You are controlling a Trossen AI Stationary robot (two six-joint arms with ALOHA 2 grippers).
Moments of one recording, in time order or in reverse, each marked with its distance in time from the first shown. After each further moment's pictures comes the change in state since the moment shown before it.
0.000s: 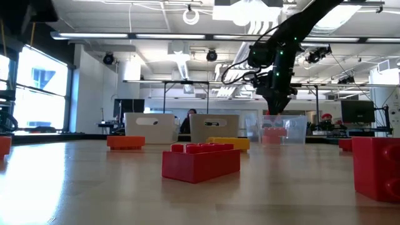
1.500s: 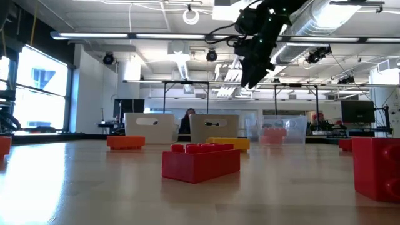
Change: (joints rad) left arm -0.259 0.326 -0.111 0.162 -0.028 -0.145; right arm 0.116 -0.001 0.316 -0.125 -0.107 0.015
